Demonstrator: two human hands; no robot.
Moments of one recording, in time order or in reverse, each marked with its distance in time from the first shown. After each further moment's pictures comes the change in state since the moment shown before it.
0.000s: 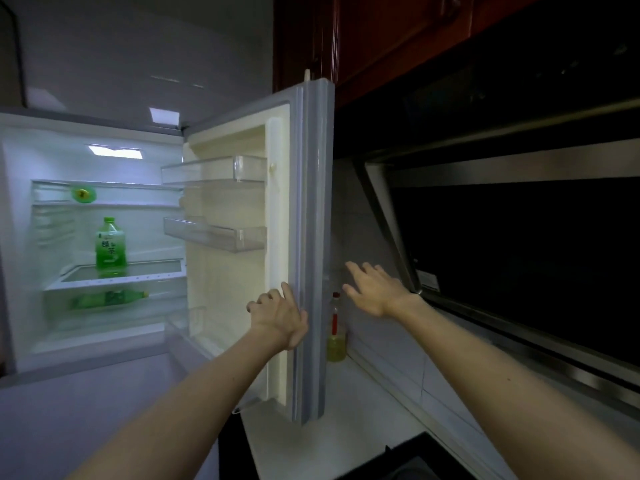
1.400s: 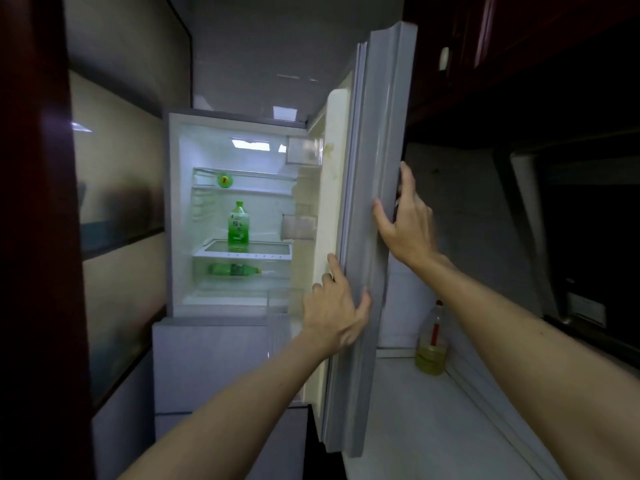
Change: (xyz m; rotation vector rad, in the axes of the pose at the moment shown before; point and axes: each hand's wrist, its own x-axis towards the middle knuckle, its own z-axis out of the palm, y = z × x) left_hand -0.033 -0.084 -0.009 -0.272 0.357 -0.225; right_hand 0.090 -0.150 -0.027 0.575 0.804 -0.398
